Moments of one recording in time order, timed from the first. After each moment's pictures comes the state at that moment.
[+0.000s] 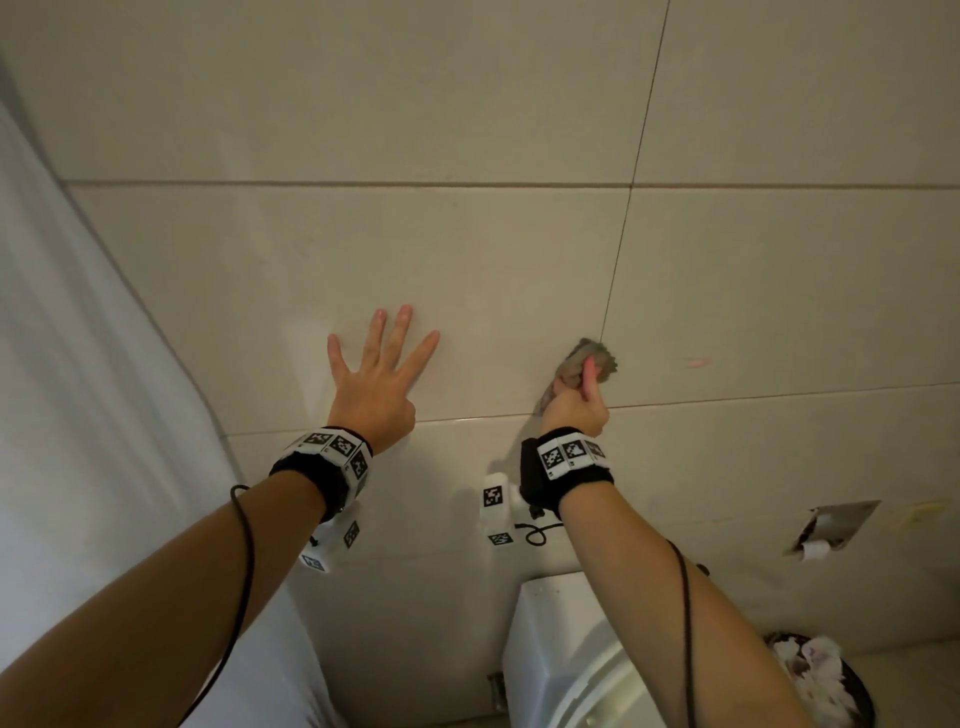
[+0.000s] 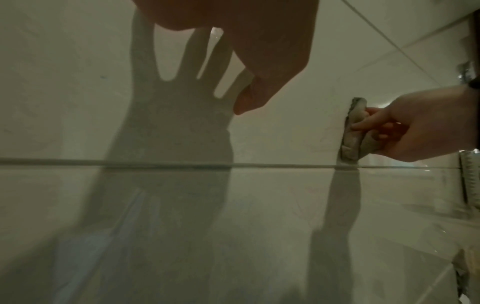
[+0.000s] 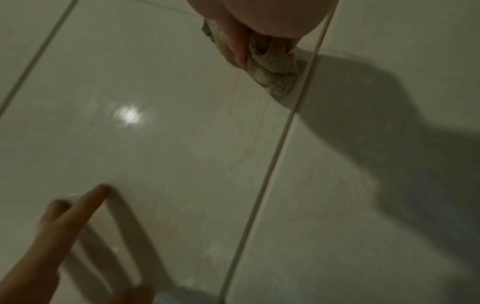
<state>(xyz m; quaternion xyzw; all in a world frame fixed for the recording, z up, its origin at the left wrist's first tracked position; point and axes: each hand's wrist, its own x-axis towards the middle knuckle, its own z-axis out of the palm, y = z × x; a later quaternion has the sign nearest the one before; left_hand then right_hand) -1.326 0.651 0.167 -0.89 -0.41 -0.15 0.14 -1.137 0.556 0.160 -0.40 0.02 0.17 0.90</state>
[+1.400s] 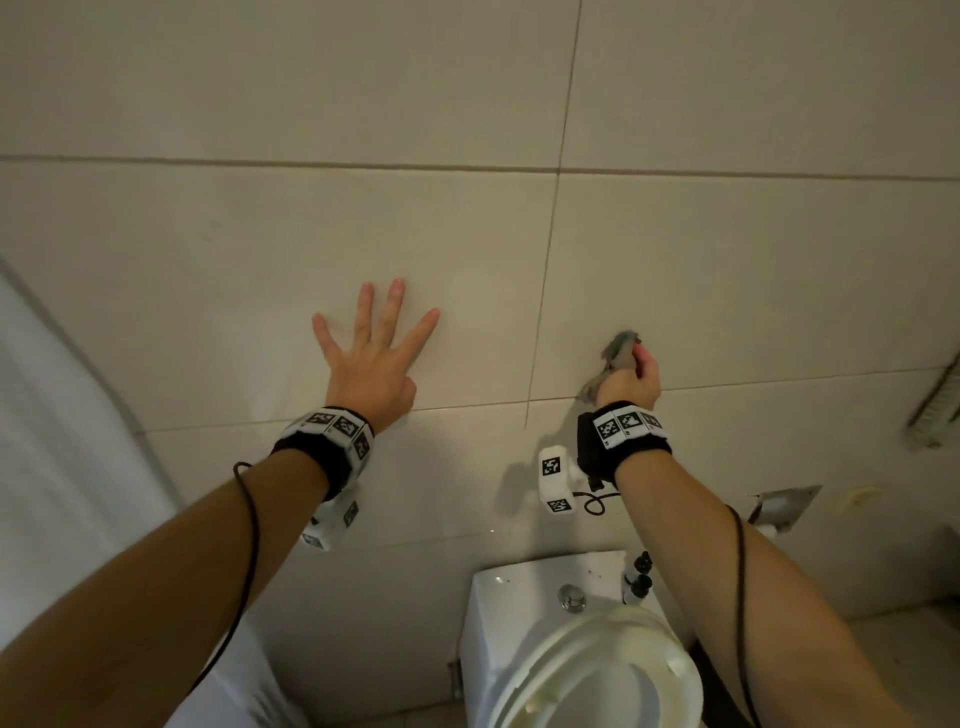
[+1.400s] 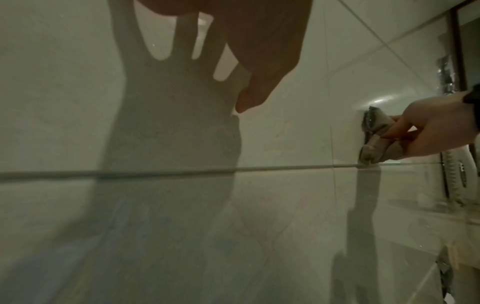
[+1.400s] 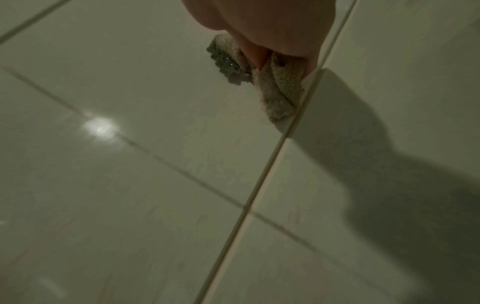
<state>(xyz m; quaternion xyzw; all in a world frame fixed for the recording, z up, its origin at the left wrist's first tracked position) -1.247 0.627 0.170 -0.87 -0.39 -0.22 0.19 -0.985 0.508 0.151 -0.56 -0.05 0.08 0.82</state>
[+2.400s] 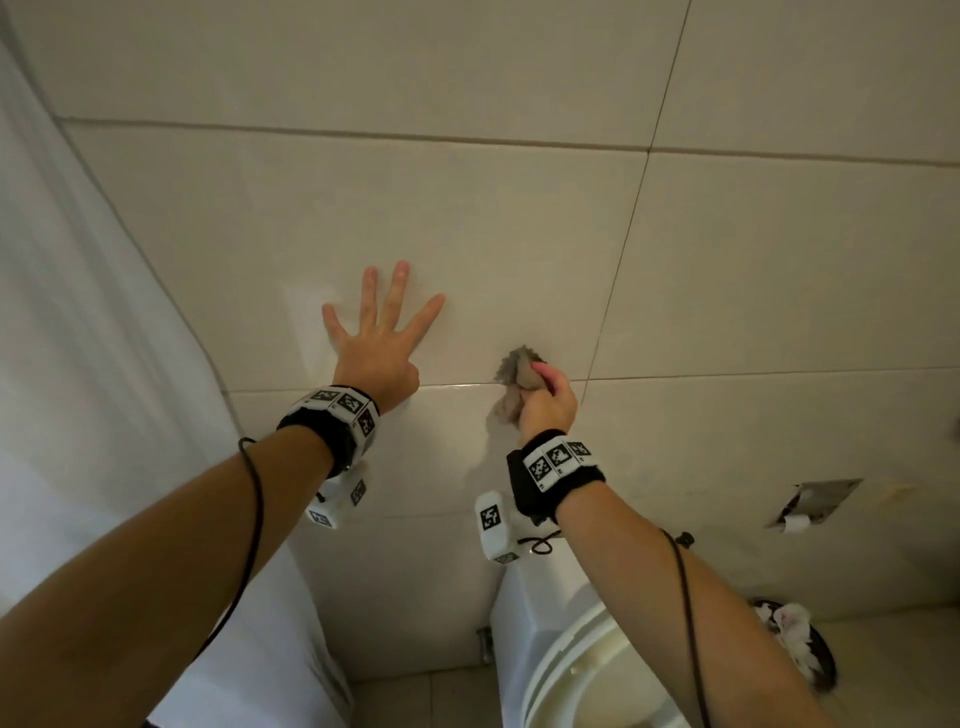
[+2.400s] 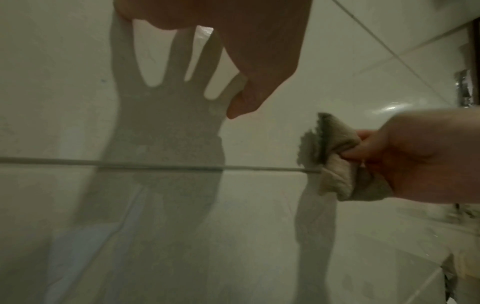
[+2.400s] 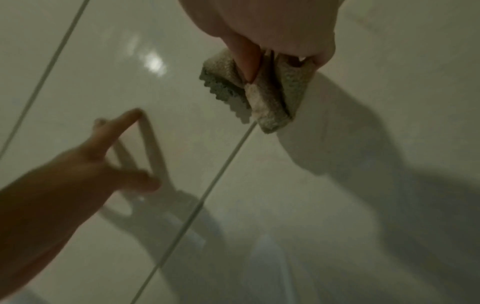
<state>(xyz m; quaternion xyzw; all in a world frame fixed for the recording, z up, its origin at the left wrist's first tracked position) -1.325 0.648 0.168 -0.88 -0.43 -0.17 0.11 -1.159 0.543 0.121 -0.53 -0.10 0.26 0.80</state>
